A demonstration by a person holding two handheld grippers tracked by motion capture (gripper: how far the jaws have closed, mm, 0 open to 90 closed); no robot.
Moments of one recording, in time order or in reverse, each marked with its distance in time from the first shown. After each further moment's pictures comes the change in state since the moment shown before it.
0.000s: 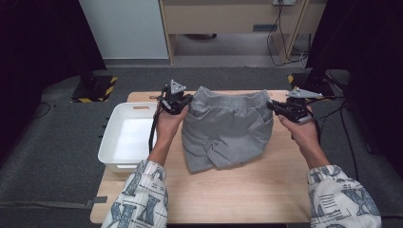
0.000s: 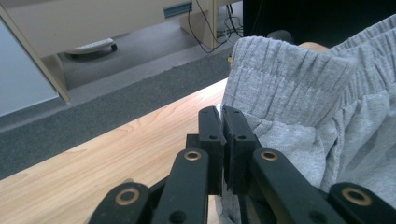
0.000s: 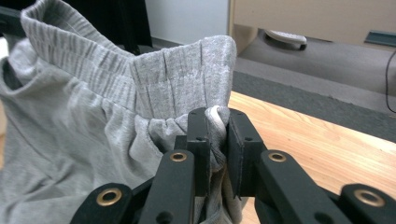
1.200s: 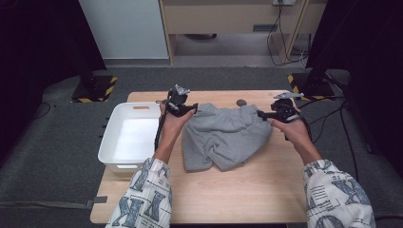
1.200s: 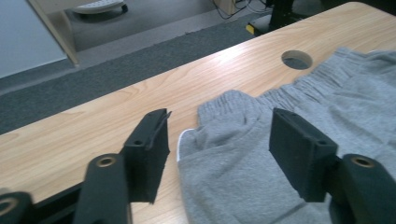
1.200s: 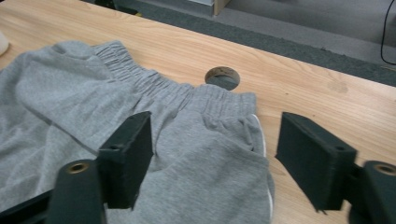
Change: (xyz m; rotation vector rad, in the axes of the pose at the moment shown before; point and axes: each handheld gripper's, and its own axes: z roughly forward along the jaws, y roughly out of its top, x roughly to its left) left arm 0.003 -0.021 0.036 0.122 0.042 -0.054; right arm -0.011 -0.024 0.052 0.186 -0.059 0.027
